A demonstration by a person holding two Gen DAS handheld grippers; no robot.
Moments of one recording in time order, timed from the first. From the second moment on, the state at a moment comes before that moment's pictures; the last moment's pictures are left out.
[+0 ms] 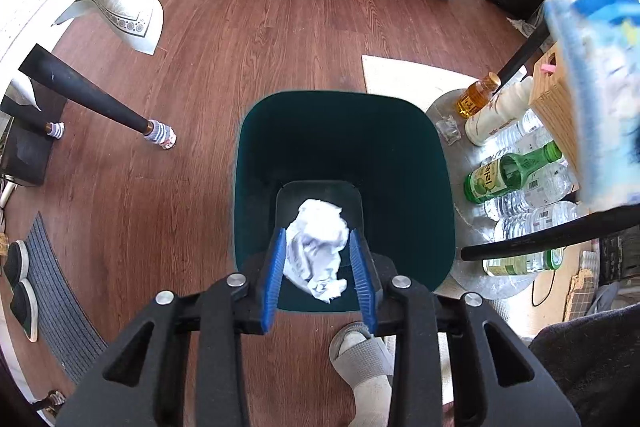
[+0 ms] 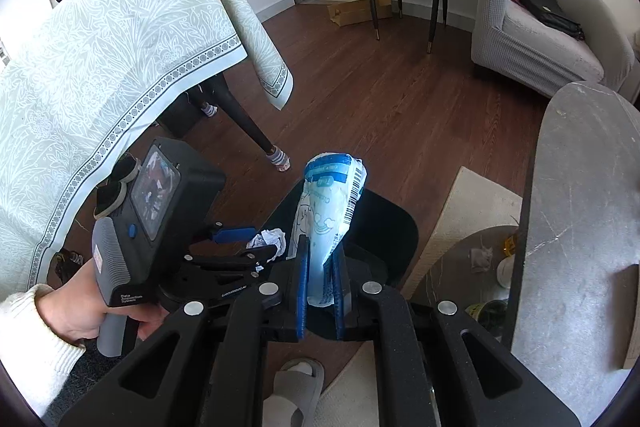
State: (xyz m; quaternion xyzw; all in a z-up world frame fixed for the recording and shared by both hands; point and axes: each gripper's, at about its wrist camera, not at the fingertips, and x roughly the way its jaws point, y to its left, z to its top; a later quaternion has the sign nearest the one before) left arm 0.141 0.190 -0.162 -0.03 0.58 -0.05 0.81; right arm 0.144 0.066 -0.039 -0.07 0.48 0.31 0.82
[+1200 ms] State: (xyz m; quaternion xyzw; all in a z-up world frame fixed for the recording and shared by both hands) left arm 0.124 0.192 0.012 -0.11 0.37 -0.03 0.92; right arm 0.156 0.117 -0.171 -0.16 0.57 0.28 0.76
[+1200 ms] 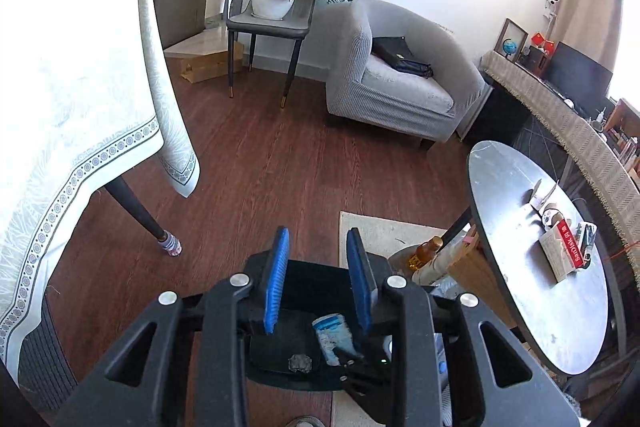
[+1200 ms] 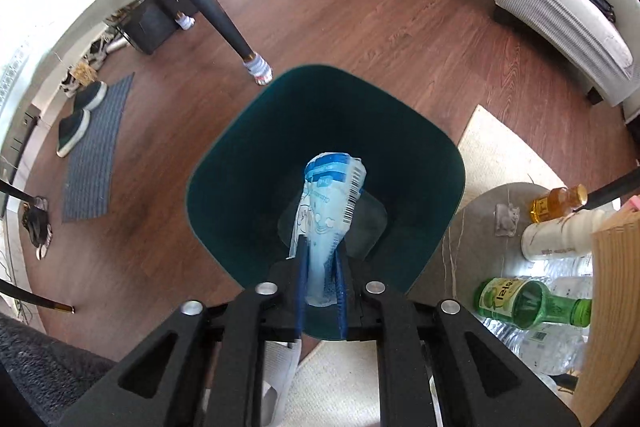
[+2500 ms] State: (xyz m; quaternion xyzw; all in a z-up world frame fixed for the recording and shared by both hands) left arm 0.125 0.100 0.082 -0.10 0.29 -0.07 0.95; right arm 0.098 -0.040 0.019 -0.13 0.36 0.24 0.89
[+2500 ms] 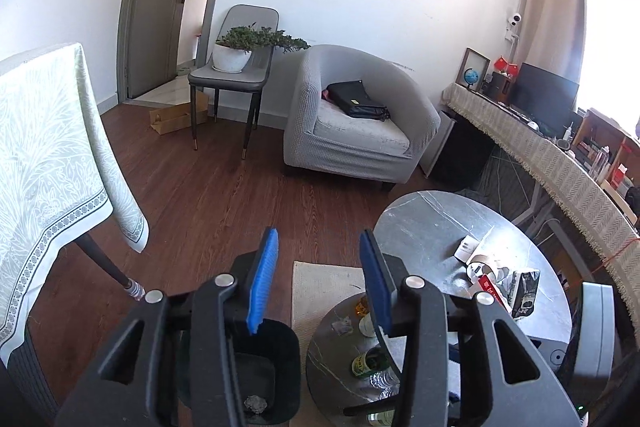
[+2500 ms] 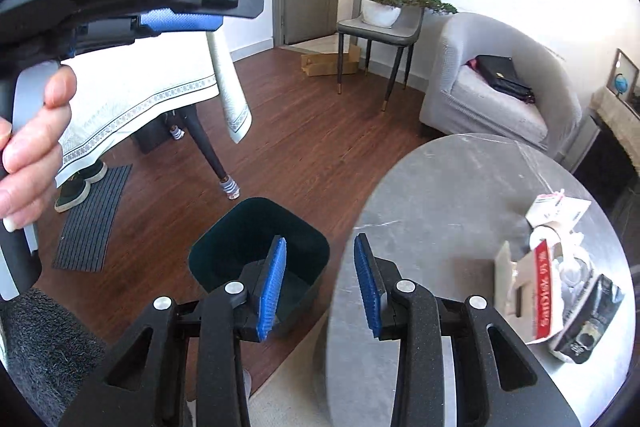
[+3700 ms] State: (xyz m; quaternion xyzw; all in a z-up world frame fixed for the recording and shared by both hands) left arm 0.158 -0.077 0.000 -0.05 0.43 -0.18 0.88; right arm 0.107 -0.270 0.019 0.06 0.36 0.08 0.93
